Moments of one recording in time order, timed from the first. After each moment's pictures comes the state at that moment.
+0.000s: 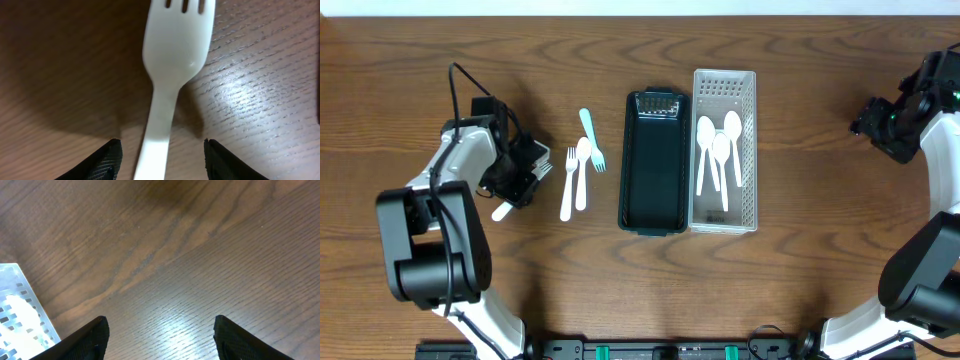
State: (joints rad) left arm 0.12 1.91 1.19 -0.89 -0.01 0.67; right arm -0.35 1.80 1.46 -0.88 -0.10 0.28
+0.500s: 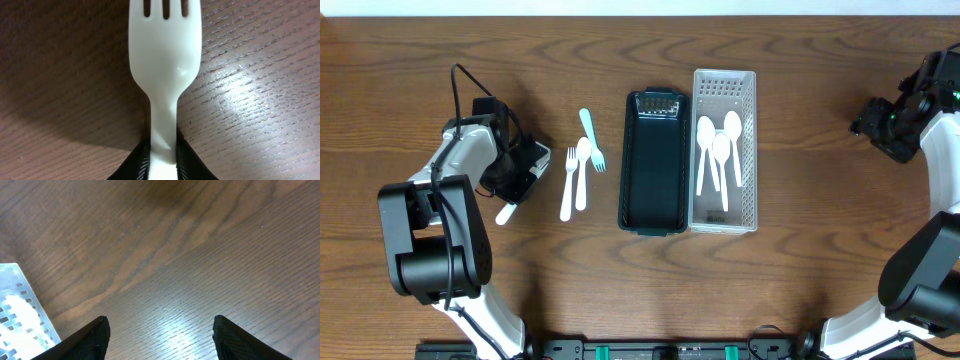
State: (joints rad) left arm 0.12 1.94 1.20 -0.89 -0.01 0.68; right arm -0.35 1.80 1.46 -0.88 -0.10 0.28
